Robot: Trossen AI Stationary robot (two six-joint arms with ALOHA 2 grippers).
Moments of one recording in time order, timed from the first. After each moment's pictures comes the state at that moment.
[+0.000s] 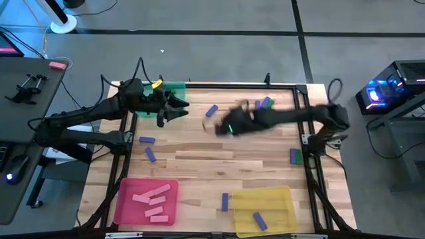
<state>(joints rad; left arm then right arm) 0.37 0.94 0.83 0.00 0.39 -0.41 0.01 1.70 1.41 -0.78 0.24 1.33</state>
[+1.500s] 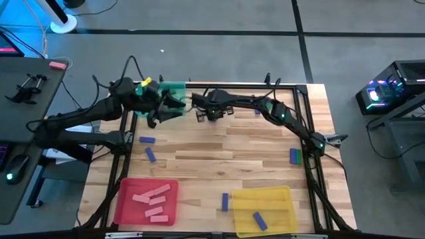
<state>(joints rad) 0.37 0.90 0.83 0.08 0.50 -0.44 -0.30 2.50 2.20 -1.14 0.14 1.00</state>
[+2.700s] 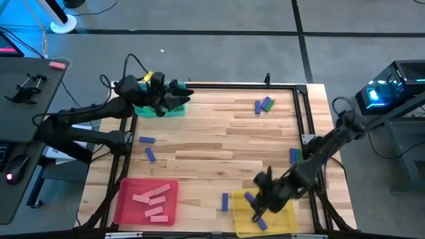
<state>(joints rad) 0.38 1.04 0.83 0.48 0.41 -0.66 0.74 1.54 1.17 -0.64 0.11 1.62</state>
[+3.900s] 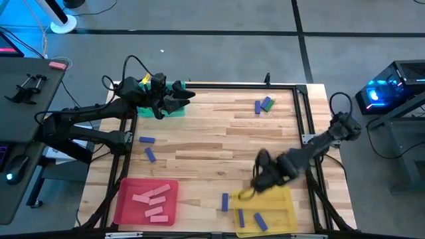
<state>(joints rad) 0.35 1.09 0.83 0.62 0.45 -0.68 0.57 1.65 1.44 -1.32 0.01 1.52</state>
